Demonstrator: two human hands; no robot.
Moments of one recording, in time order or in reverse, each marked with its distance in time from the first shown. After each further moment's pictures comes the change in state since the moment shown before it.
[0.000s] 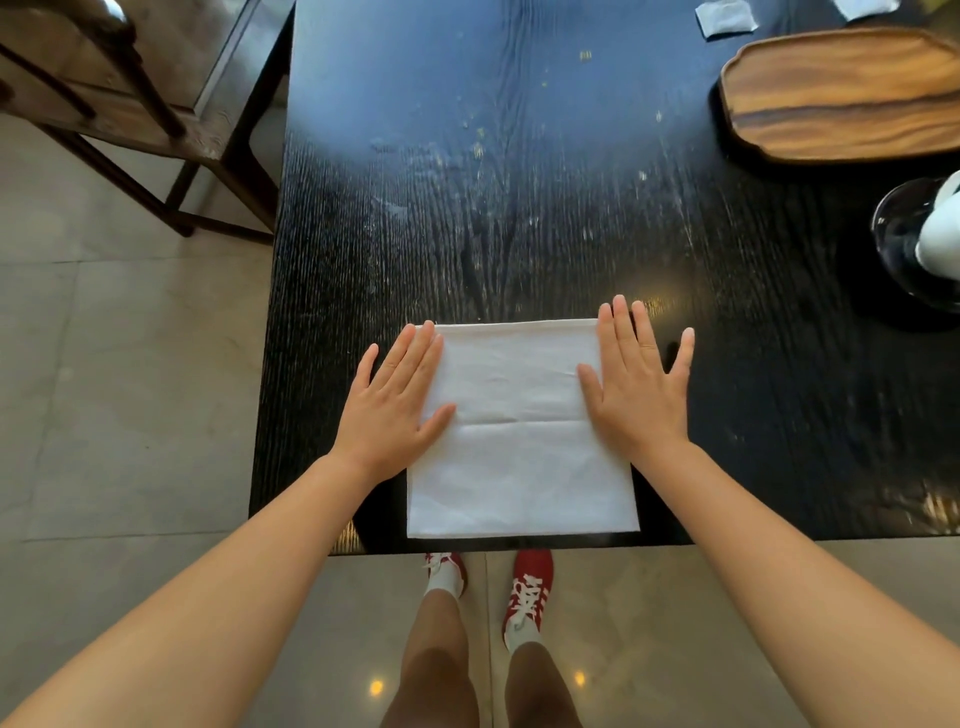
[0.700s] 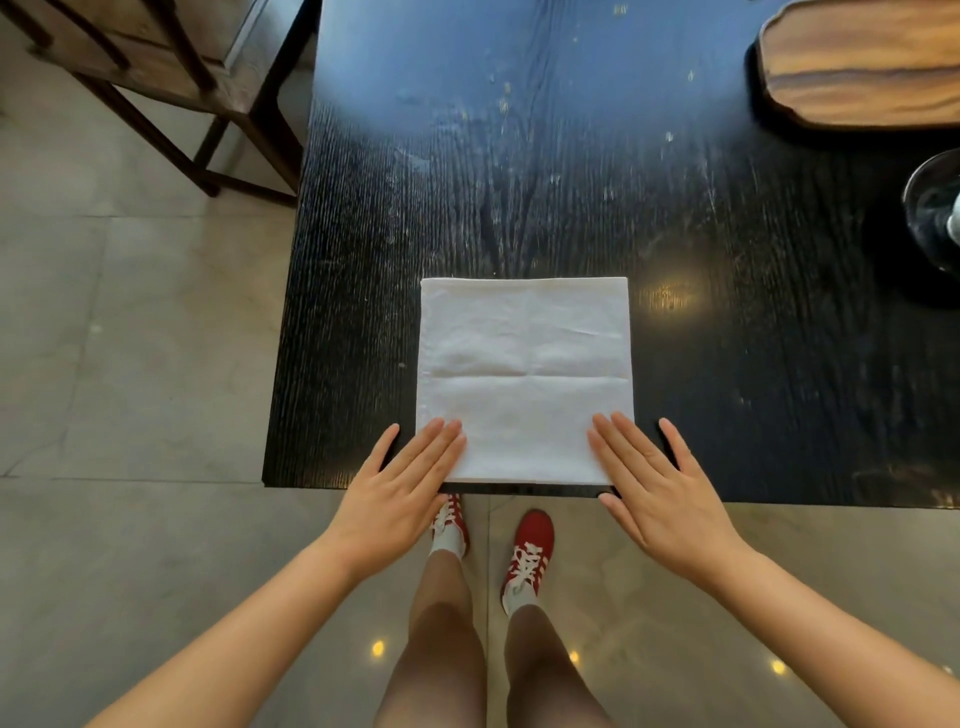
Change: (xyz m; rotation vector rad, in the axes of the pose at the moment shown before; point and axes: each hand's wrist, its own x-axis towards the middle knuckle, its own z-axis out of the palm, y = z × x) left_hand -0.133 0.037 0.017 0.099 -0.057 0.228; right_hand -0.130 0.041 0.019 -0.070 -0.051 -0.553
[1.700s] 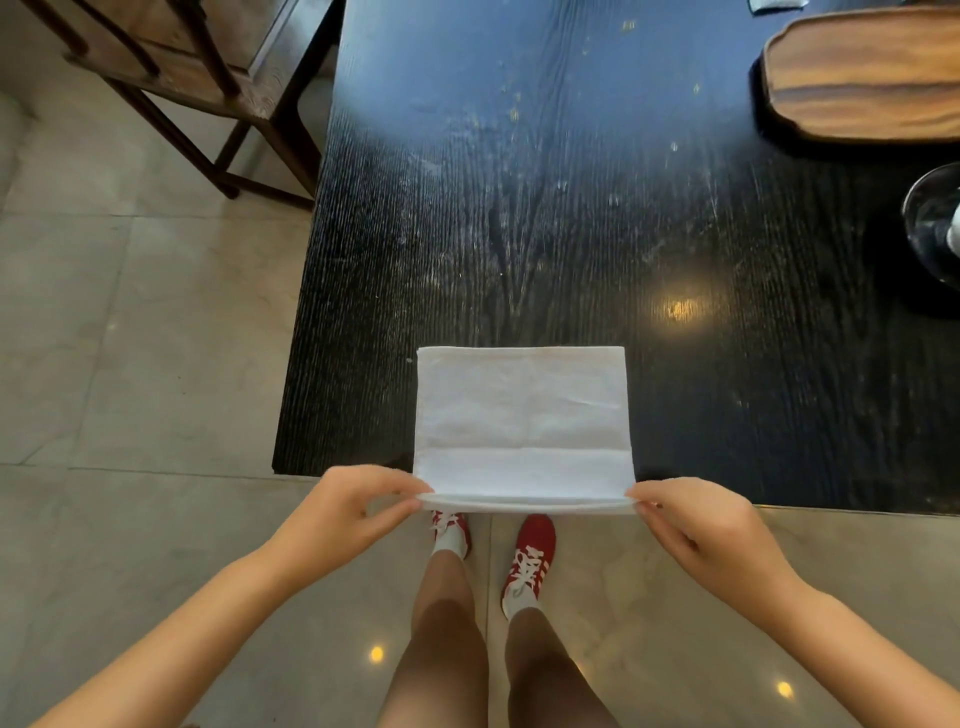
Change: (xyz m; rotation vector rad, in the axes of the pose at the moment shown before) left_hand -0.016 -0.003 -0.080 -0.840 0.000 -0.320; right_hand -0.022 -0.001 -0.057 0.598 0.323 0.008
